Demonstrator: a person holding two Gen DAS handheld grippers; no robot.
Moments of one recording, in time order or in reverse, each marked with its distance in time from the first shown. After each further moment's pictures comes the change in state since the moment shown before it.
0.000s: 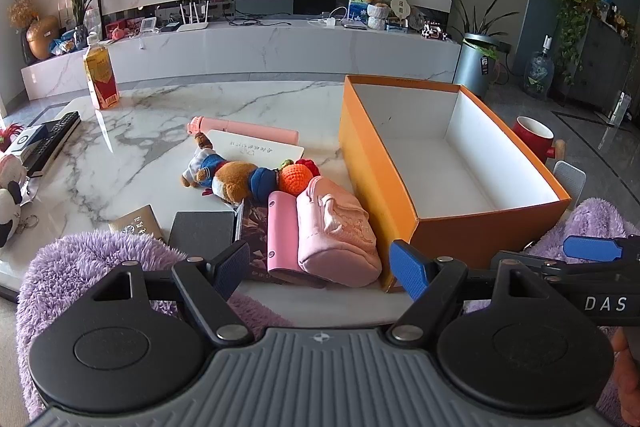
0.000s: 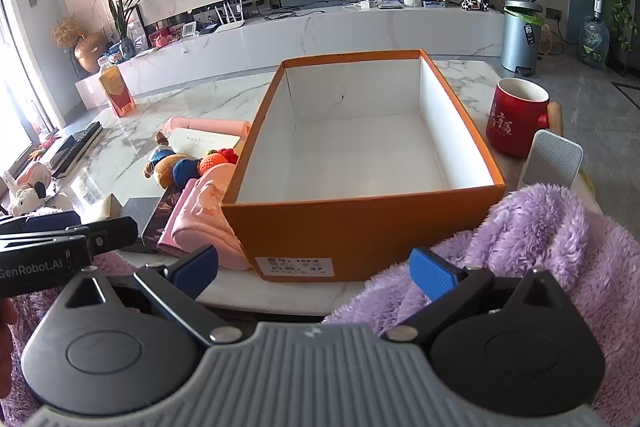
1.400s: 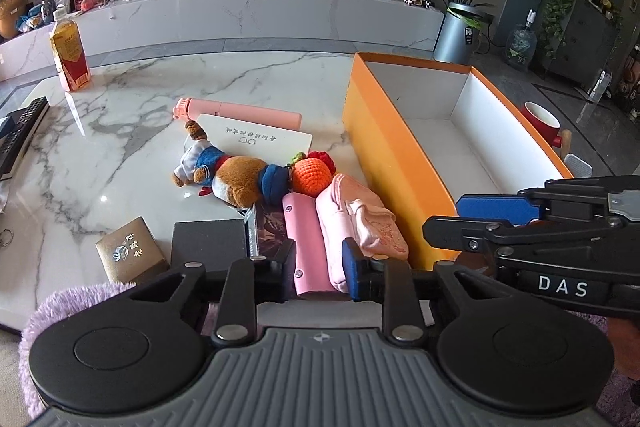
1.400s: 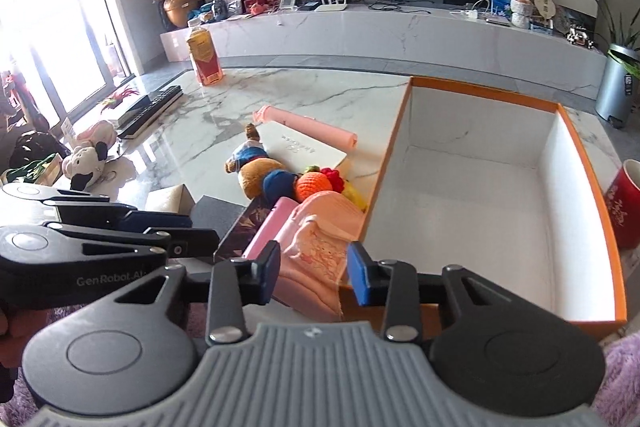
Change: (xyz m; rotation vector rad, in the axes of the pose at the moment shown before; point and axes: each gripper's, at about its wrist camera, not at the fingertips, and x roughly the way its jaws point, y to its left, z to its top) left arm 0.048 0.051 0.035 0.020 0.133 -0.104; right arm 0.062 0.073 0.056 -0.230 0.077 0.243
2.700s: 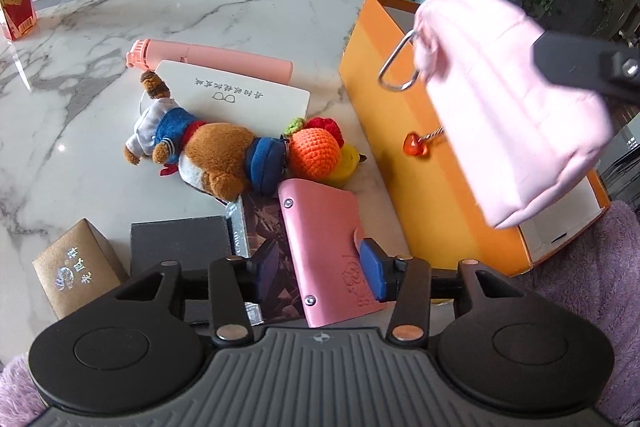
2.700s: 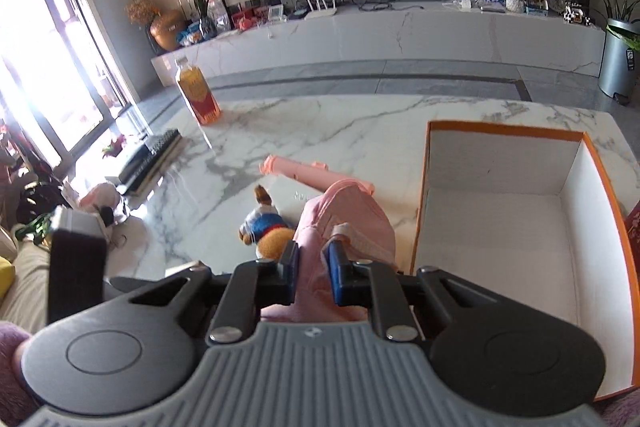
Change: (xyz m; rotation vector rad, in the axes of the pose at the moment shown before) left arm 0.077 0.031 0.023 -0.034 0.203 -0.138; right arm -0.012 -0.006 0.076 0.139 -0.074 0.007
